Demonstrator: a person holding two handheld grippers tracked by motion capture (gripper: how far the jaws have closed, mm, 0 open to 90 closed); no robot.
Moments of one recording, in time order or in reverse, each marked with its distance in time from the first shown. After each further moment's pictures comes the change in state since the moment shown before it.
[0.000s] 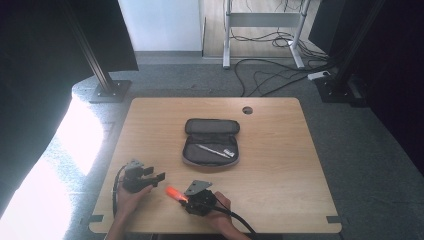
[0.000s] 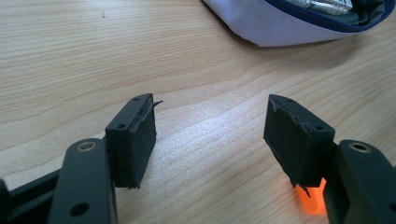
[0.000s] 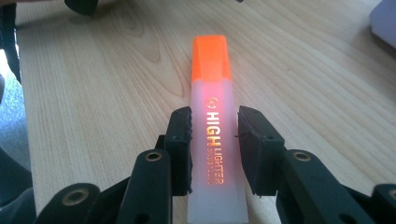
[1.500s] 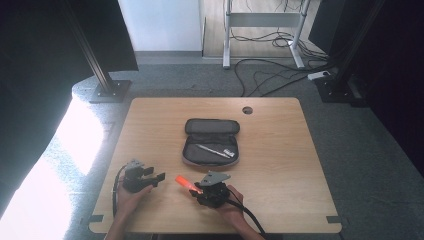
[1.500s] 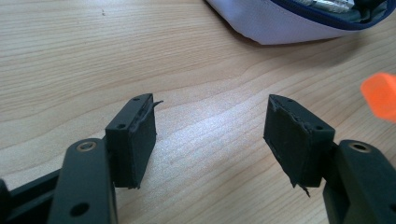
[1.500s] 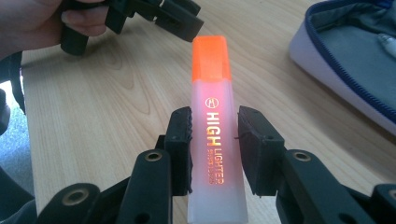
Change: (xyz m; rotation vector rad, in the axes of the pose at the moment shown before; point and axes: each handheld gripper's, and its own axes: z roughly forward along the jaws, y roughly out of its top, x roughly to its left) left arm 0.001 0.000 0.001 0.008 -0.001 -0.002; right arm -0.029 0.002 -0.038 -0.100 -0.020 0.055
